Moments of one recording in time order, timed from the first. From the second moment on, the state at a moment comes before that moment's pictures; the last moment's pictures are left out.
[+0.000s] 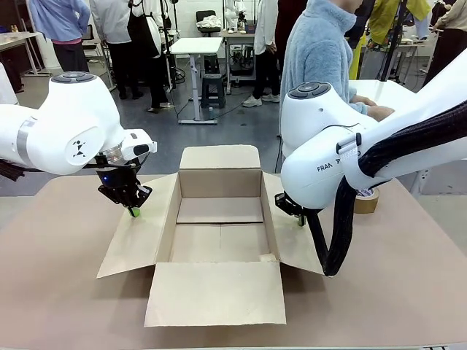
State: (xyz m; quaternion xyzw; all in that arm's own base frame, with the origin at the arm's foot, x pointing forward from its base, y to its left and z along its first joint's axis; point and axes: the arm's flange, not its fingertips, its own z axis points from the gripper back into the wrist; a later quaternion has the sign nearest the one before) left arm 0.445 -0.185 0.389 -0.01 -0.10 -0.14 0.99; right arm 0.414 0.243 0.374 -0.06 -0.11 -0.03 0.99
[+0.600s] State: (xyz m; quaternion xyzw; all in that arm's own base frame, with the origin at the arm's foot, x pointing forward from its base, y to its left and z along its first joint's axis) left arm 0.445 -0.185 0.389 -0.01 -0.10 -0.14 0.99; right arm 0.414 0.243 0.374 -0.06 -0.11 -0.03 0.99
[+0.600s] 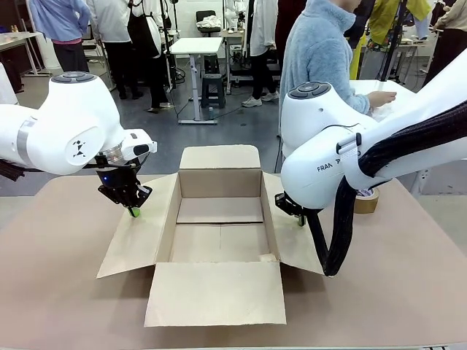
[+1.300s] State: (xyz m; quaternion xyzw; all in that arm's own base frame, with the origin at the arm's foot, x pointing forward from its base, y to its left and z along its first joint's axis) left arm 0.445 -0.185 0.389 -0.01 -0.10 -0.14 0.99; right arm 0.414 0.243 0.374 -0.06 -0.11 -0.03 0.99
